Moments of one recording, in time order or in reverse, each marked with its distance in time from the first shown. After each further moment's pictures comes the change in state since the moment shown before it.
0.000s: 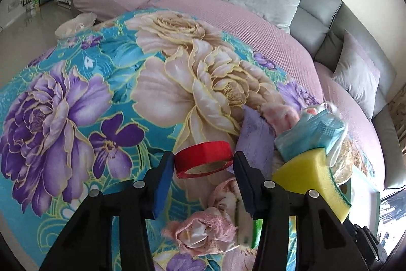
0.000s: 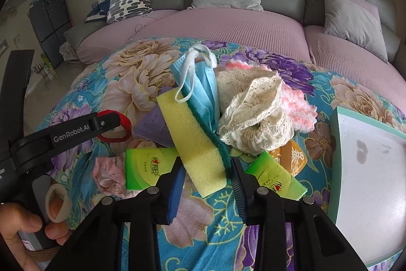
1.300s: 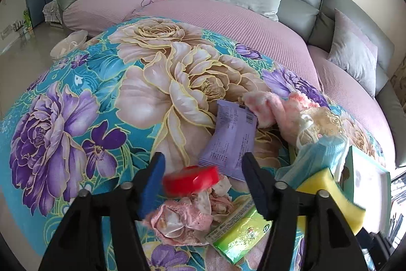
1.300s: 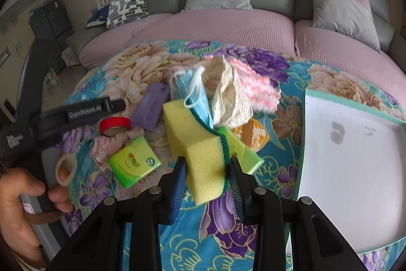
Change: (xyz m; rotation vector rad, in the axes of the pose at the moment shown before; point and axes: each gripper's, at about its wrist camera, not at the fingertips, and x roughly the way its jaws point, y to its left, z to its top) left arm -0.005 -0.043 -0.007 0.118 0.008 0.064; right arm -0.043 -0.044 -0.019 0.031 -0.024 0.032
